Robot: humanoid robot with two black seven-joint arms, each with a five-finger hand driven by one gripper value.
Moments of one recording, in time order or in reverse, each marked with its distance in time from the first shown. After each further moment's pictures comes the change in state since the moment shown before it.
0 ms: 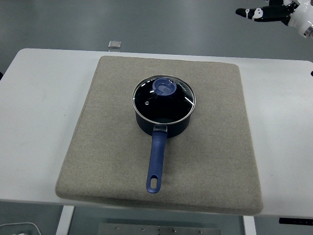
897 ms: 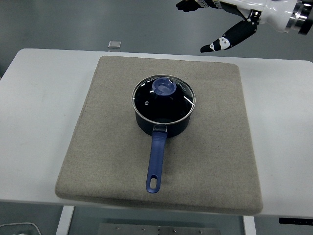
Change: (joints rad) left arm 0.000 0.000 0.000 0.000 0.000 0.000 0.000; right arm 0.097 -0.118 -0.008 0.437 -0.452 0.059 0.000
